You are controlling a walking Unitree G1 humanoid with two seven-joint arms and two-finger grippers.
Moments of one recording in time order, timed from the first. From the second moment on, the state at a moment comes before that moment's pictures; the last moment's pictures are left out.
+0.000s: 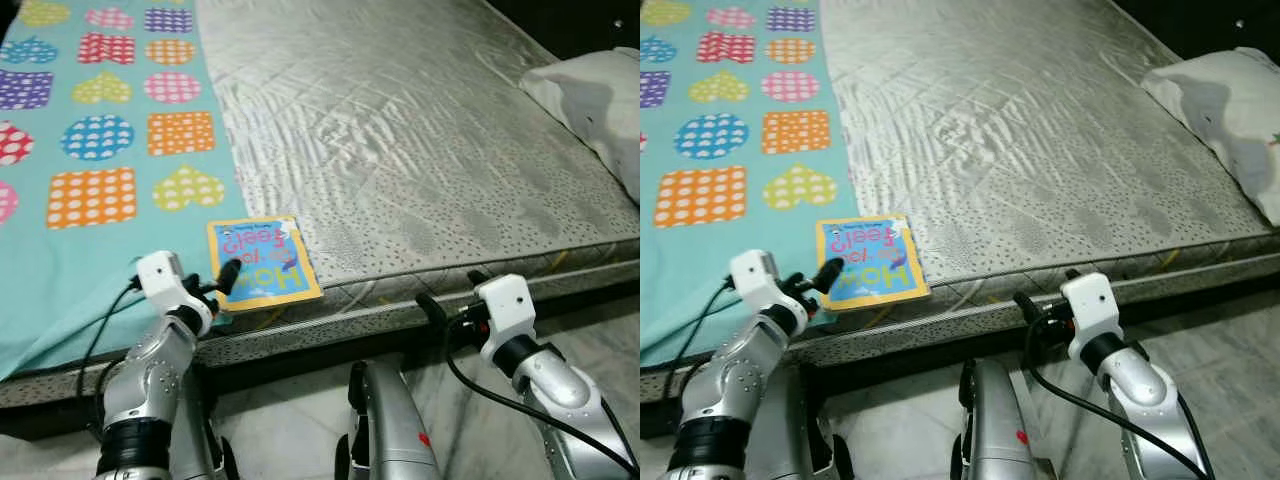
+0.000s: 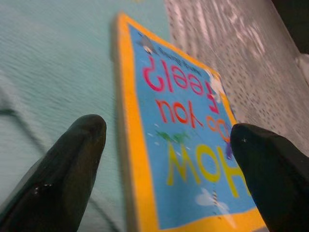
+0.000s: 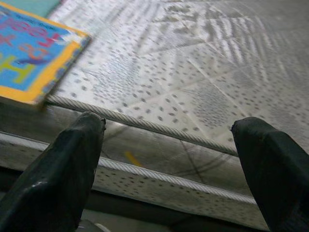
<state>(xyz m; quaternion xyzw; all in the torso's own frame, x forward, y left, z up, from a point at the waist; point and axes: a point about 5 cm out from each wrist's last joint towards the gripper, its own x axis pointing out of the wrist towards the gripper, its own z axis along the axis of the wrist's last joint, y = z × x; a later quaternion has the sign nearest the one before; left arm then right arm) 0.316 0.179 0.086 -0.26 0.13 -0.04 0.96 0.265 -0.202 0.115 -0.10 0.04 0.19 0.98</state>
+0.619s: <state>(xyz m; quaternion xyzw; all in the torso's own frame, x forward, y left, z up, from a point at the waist) 0.324 0.168 0.077 -0.36 0.19 -0.06 0.91 0.253 -0.183 0.144 -0.01 0.08 0.29 0.95</state>
